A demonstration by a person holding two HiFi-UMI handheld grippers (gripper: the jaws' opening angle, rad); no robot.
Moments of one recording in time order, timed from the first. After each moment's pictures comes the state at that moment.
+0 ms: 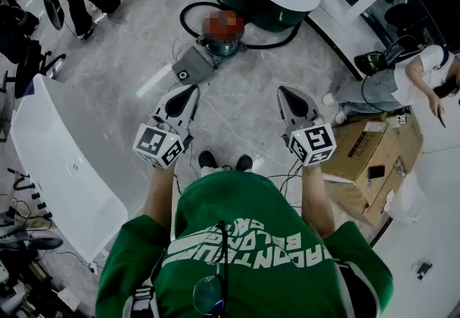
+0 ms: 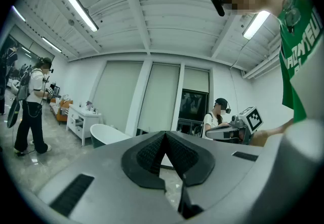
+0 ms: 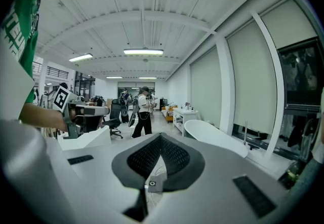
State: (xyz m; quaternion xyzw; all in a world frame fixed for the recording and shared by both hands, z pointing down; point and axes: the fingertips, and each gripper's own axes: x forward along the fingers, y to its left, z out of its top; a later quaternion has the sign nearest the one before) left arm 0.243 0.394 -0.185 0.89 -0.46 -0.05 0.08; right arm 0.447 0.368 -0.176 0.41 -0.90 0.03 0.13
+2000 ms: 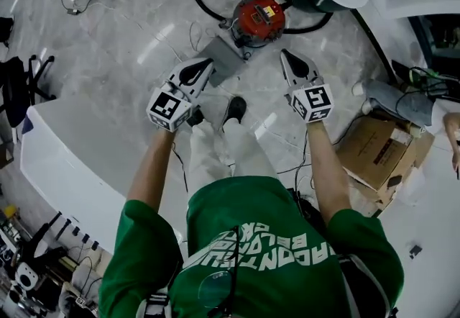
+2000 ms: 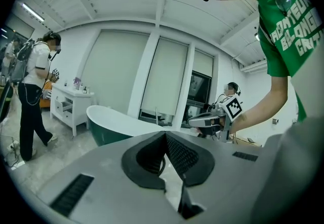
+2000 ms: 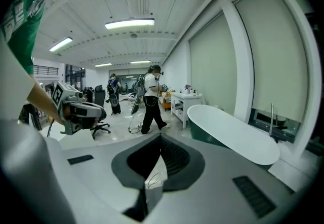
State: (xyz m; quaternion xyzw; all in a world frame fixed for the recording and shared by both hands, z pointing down) left arm -0.016 -0.018 0.016 0.93 -0.35 0.03 0.13; right arm 0.166 -0.059 0.021 0.42 -0.88 0.09 0.19
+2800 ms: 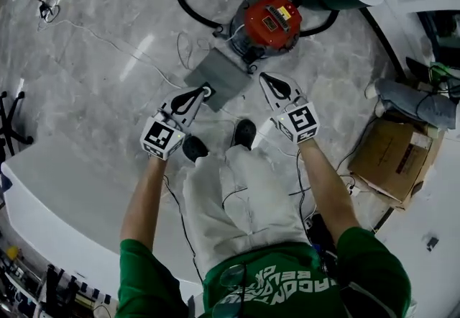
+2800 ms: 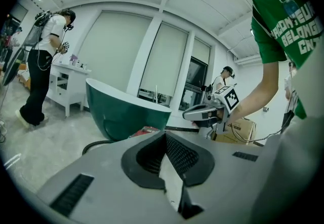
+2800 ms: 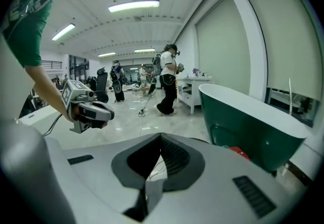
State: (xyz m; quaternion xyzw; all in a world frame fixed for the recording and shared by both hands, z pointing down) left arm -0.073 -0.069 0.318 0.94 -0.29 0.07 0.15; right arm 0.074 -0.098 0.310 0.39 -0.89 0.09 0.23
